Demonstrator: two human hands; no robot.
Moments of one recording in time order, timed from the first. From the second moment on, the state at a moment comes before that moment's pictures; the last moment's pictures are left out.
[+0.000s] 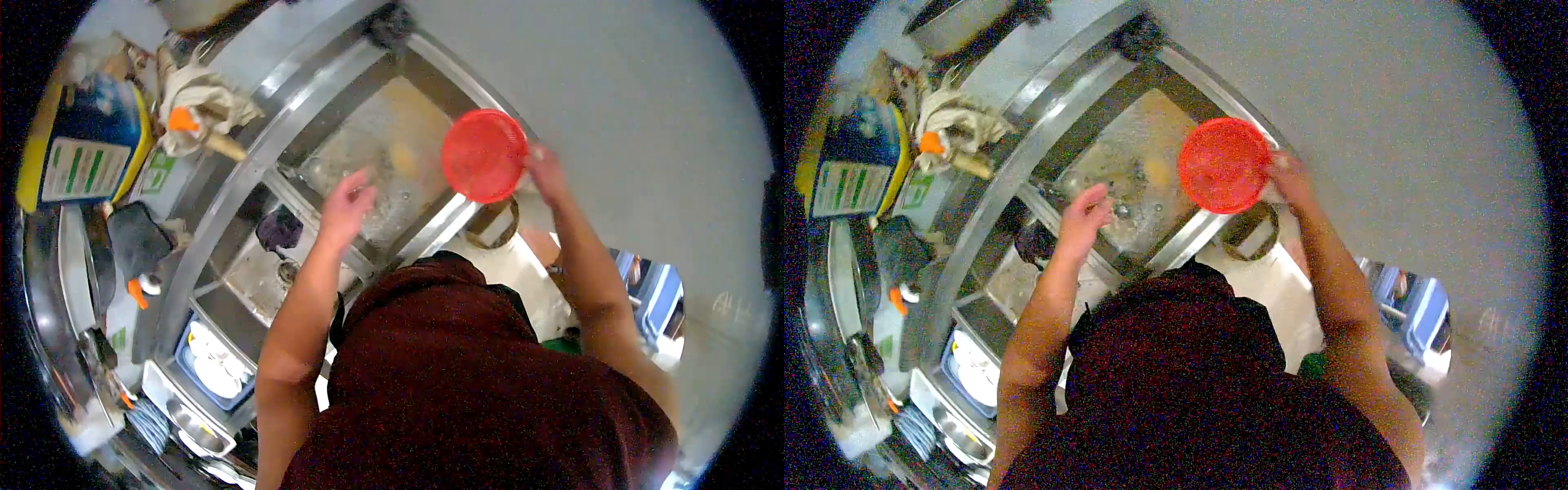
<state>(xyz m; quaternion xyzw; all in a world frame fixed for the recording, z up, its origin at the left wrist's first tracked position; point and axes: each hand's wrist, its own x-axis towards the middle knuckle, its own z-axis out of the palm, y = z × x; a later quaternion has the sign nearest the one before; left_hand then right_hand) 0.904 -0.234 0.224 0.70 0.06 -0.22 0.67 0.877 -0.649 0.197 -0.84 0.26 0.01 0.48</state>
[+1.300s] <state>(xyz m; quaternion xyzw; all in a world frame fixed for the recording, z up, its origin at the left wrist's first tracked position) 0.820 -0.103 0.163 0.61 0.44 -0.17 0.64 0.986 -0.444 -0.014 -0.90 -0.08 0.29 0.31</state>
